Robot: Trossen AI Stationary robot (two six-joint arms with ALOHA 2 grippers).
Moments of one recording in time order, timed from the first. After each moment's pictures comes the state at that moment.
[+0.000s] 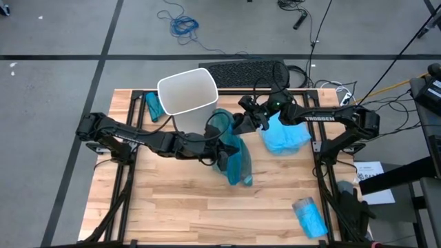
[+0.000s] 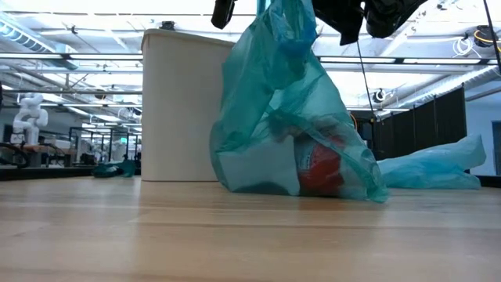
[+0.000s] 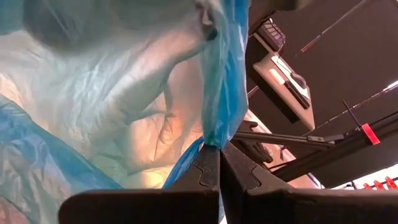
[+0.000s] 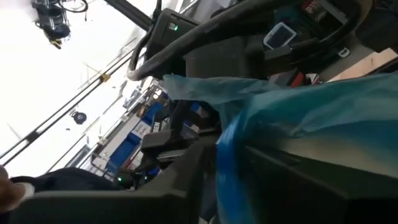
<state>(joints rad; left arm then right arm) -0.19 1.54 1.24 0.01 -0.29 -0.81 -0.33 1.48 0.96 0.76 -0.97 1.13</state>
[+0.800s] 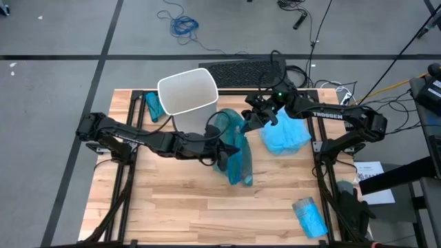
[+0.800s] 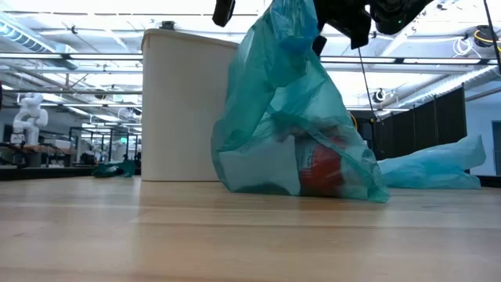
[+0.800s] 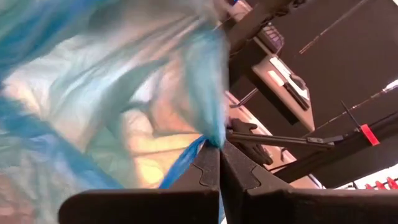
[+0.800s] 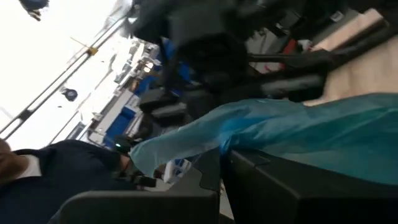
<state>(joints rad) -0.19 1.53 1.24 0.03 -0.30 -0.78 -0.45 1.40 0.96 0.48 -1.18 0.99</state>
